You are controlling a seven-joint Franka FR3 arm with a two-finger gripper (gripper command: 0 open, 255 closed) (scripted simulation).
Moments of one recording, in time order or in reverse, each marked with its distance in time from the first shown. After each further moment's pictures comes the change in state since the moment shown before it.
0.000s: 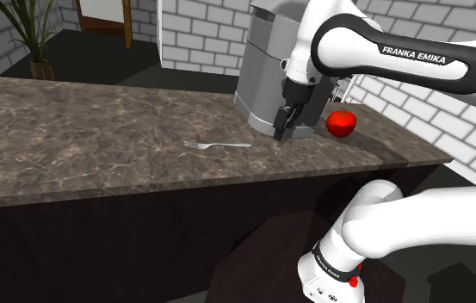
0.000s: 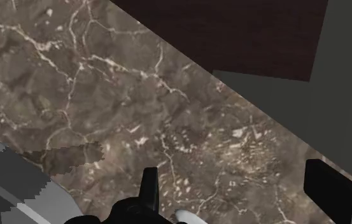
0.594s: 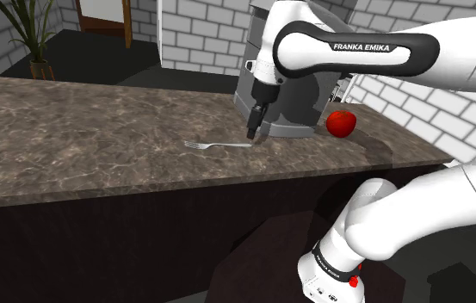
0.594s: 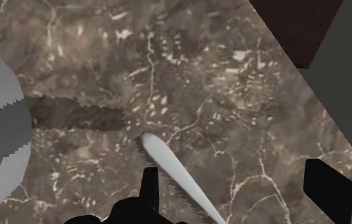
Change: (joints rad) arm 0.089 0.241 -0.015 0.090 0.018 0.173 -0.183
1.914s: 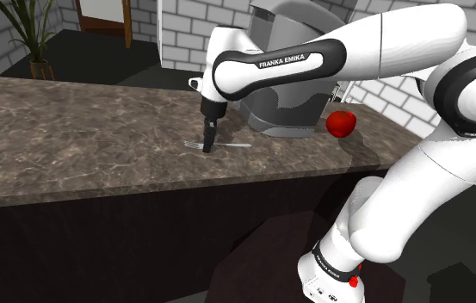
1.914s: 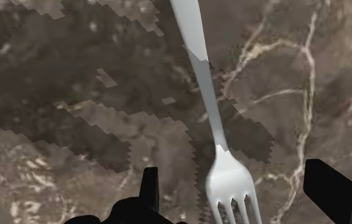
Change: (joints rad) arm 0.124 0.383 0.021 0.146 0.059 0.267 -0.301
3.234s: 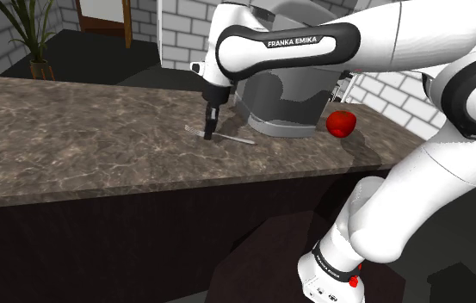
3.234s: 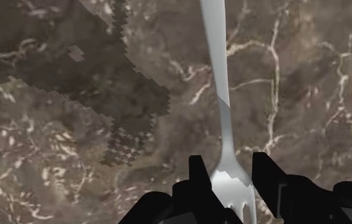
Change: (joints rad) arm 0.000 -0.030 -0.001 0.084 -0.002 -0.113 0.005
